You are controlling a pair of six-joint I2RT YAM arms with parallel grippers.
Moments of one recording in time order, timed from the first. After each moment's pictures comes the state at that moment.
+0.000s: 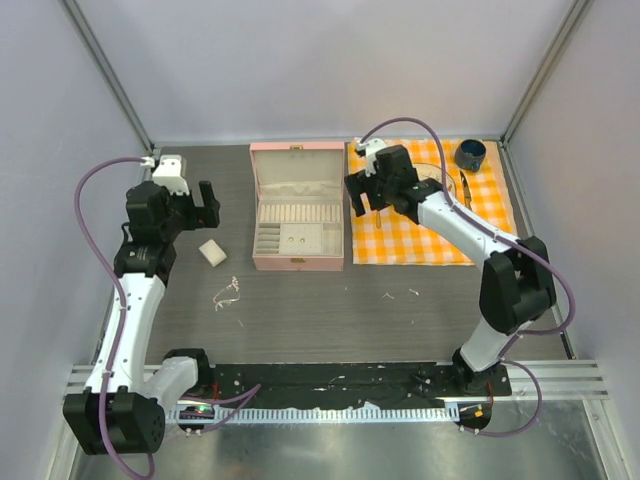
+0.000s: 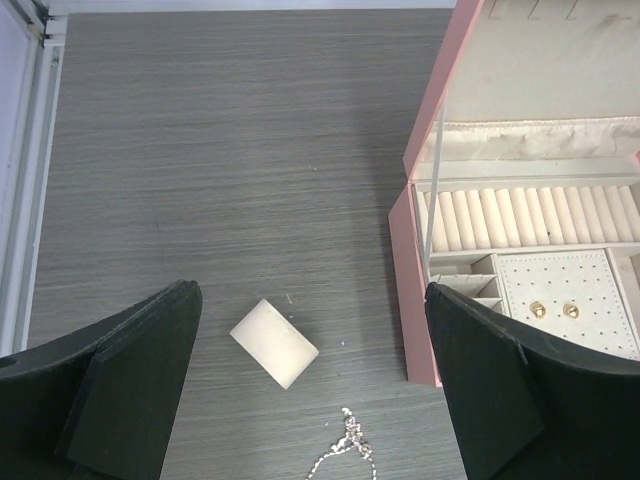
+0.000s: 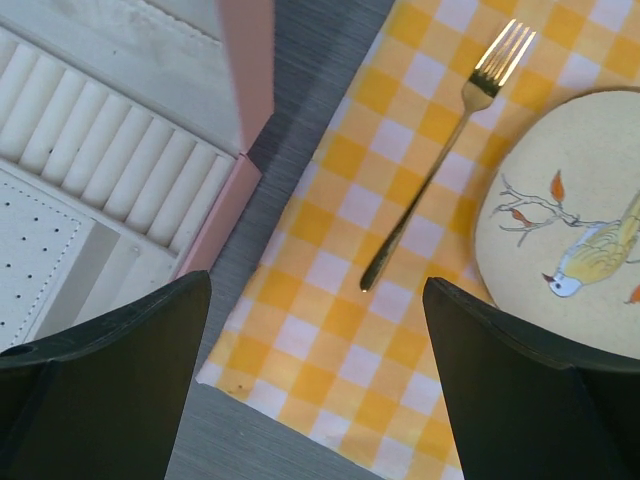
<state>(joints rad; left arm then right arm) 0.03 0.99 0.95 -0.32 0.13 -0.02 0.45 1.66 1.33 -0.34 0.03 -0.05</state>
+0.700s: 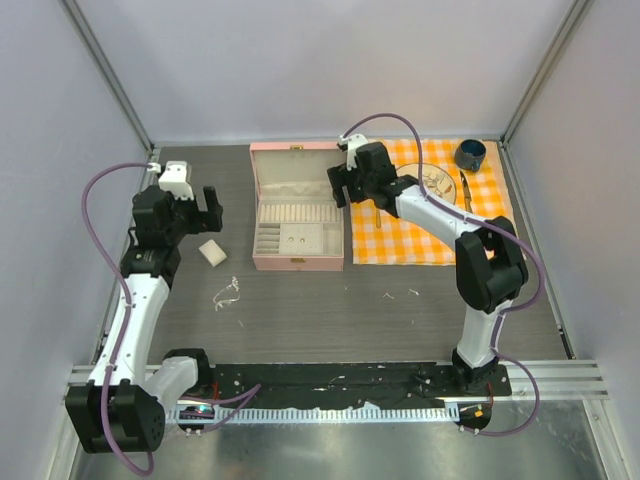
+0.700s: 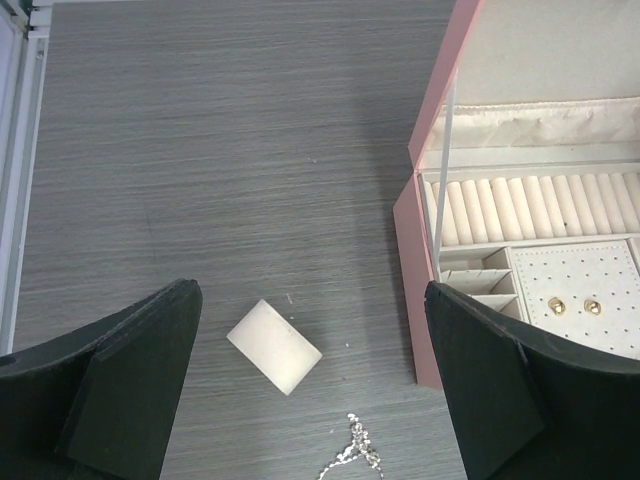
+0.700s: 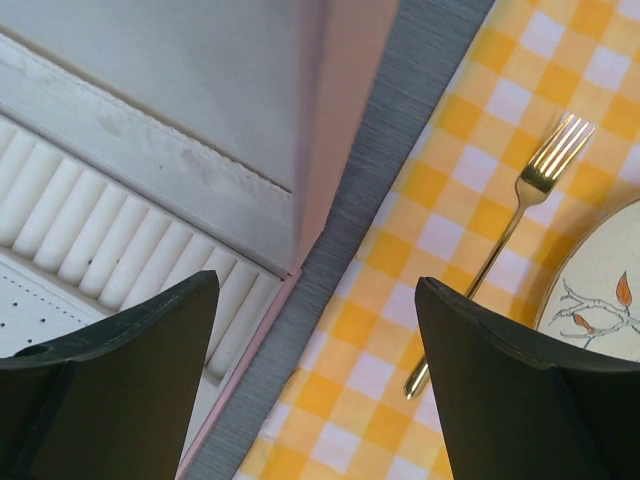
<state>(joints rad) 0.03 0.99 0.87 -0.24 0.14 -0.01 0.50 1.86 1.44 -0.19 0.02 0.02</state>
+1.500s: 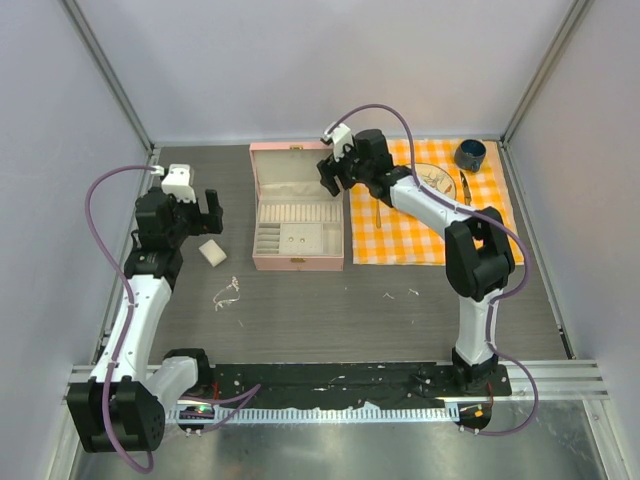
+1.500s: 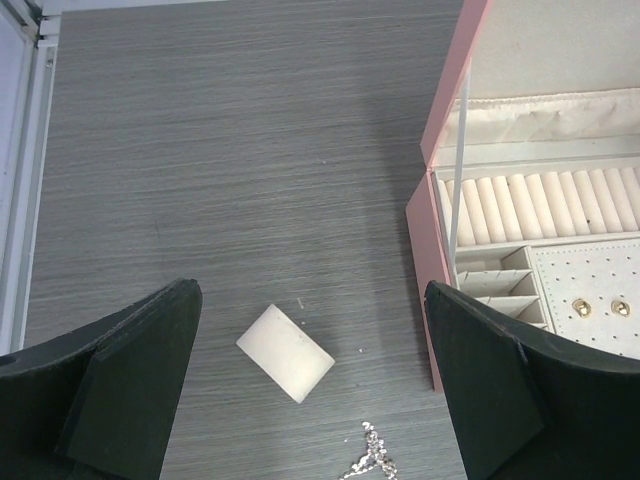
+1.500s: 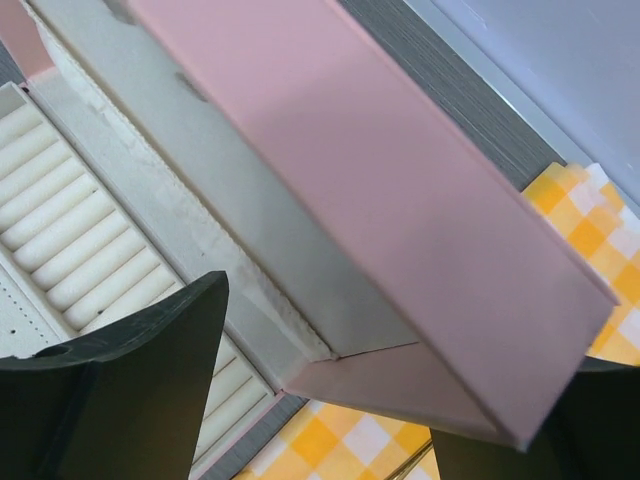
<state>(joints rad) 0.03 1.00 0.82 -0.17 0.14 0.03 0.49 1.98 1.57 -0.05 -0.23 -0.27</state>
